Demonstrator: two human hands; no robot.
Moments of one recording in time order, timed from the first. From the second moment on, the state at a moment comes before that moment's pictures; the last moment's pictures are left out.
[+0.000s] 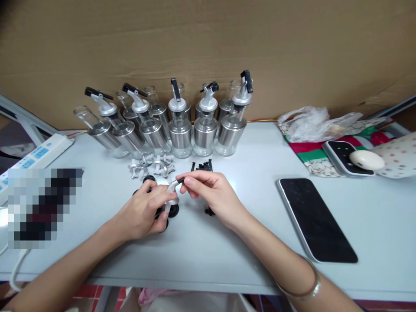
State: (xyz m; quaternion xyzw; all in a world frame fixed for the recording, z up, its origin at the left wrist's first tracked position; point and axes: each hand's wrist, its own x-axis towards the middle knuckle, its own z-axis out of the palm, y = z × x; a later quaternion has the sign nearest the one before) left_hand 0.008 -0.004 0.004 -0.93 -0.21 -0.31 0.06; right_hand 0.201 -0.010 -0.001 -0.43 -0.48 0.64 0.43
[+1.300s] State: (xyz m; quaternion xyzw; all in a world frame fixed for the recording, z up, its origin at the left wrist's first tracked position) left_hand 0.003 -0.005 -0.003 -0.94 -0.19 -0.27 0.04; right_hand 0.194 -0.016 0.006 -0.23 -0.29 0.85 0.38
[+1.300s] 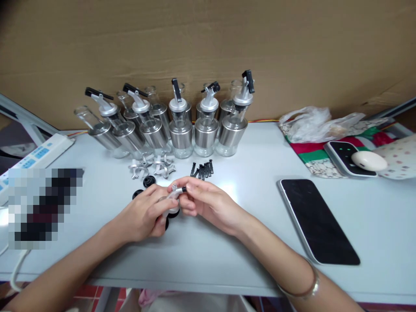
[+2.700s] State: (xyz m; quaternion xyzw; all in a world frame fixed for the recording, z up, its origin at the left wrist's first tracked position) left_hand -0.005 0.002 0.001 -0.95 -0.25 -0.13 -0.12; right_hand 0.201 -0.012 0.016 -0.34 -0.28 0.76 0.48
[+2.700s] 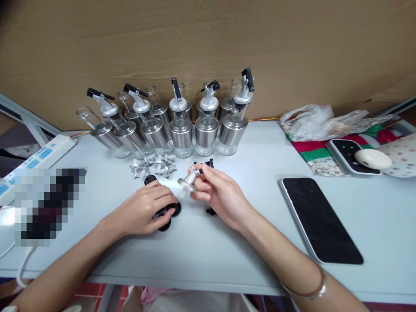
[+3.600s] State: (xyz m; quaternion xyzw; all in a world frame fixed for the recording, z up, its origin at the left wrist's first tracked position) left_hand -0.001 -0.008 -0.001 -0.86 -0.24 -0.41 -0.16; right_hand 0.194 -0.016 0.014 -0.33 -0.26 0.78 0.46
